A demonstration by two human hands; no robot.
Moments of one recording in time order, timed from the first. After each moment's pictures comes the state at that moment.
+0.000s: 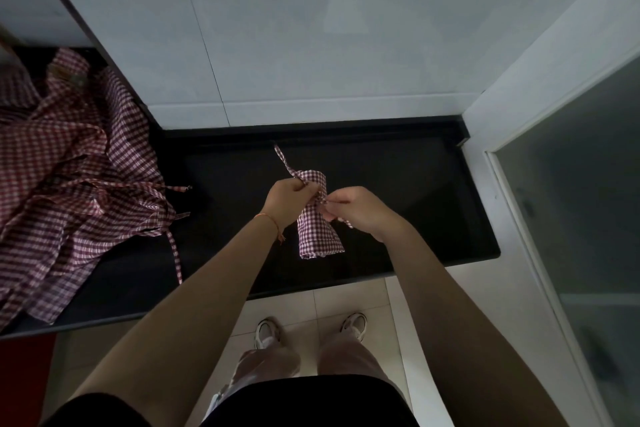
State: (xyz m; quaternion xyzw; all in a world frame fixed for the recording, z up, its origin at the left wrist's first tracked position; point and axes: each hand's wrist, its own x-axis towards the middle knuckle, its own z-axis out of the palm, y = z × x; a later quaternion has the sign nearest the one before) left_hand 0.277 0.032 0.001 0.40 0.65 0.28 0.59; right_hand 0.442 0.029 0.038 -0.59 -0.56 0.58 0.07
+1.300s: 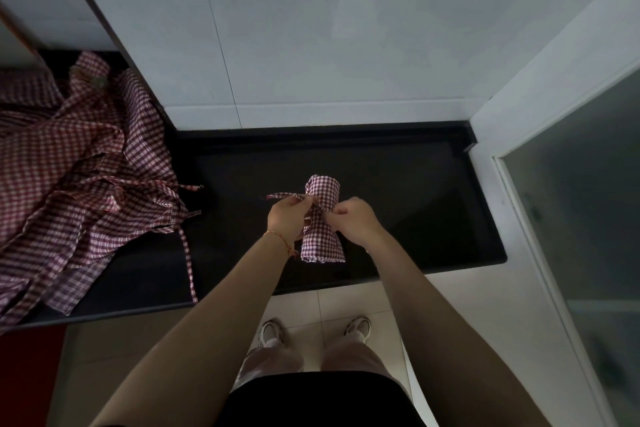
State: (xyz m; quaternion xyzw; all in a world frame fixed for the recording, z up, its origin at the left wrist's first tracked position) left_hand 0.278 0.002 -0.001 0.20 0.68 0.32 0.63; right_hand 0.422 0.017 0.004 -0.67 -0.54 0.51 0.08
